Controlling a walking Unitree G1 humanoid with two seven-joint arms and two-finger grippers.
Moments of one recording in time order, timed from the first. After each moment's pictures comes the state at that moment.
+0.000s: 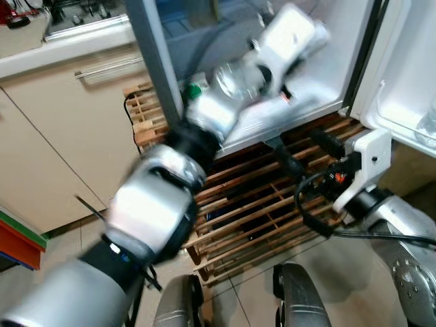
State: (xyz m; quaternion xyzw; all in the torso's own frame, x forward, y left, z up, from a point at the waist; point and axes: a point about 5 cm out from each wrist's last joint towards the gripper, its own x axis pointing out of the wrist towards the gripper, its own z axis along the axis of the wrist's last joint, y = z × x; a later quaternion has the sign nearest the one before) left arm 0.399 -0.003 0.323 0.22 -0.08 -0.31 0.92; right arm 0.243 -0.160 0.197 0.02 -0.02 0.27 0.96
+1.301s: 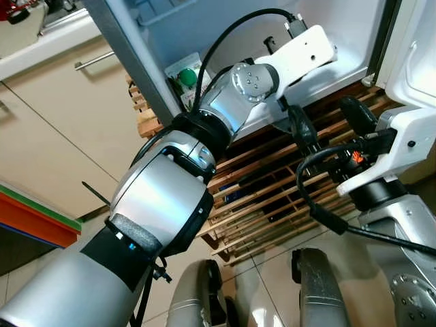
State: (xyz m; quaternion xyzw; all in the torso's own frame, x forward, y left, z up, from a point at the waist) left arm 0.398 -0.019 0.293 0.35 -0.08 -0.33 0.87; right arm 0.217 -0.141 0.245 0.02 -0.13 0.17 0.98
